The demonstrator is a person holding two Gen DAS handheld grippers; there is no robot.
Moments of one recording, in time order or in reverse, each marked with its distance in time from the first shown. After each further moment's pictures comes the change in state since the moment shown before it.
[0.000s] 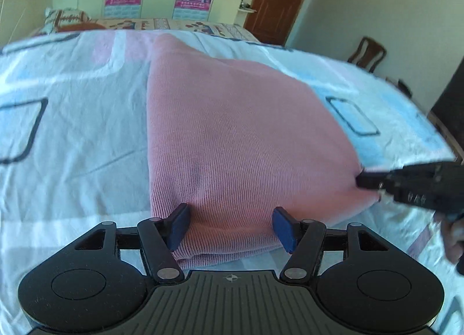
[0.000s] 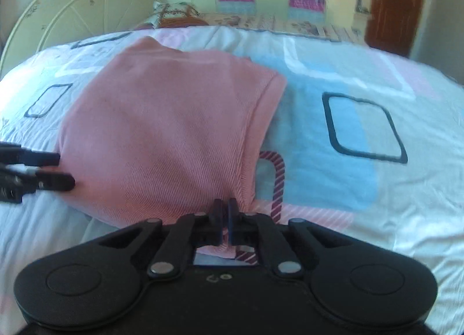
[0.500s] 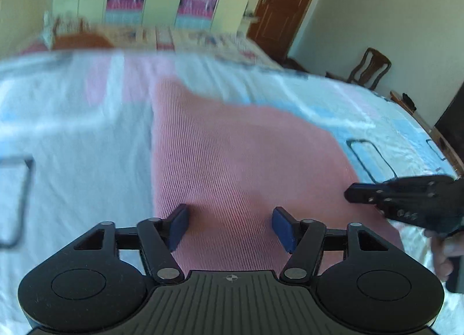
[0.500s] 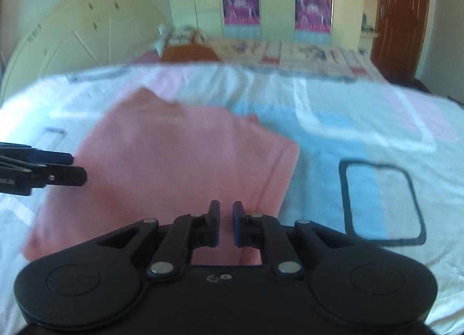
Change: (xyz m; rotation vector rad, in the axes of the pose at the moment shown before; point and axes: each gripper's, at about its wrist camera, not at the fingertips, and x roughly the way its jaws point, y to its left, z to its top) left arm 0.043 0.019 0.070 -0.013 -0.023 0.001; right arm 0.050 -0.010 0.070 0.015 -0.028 0.011
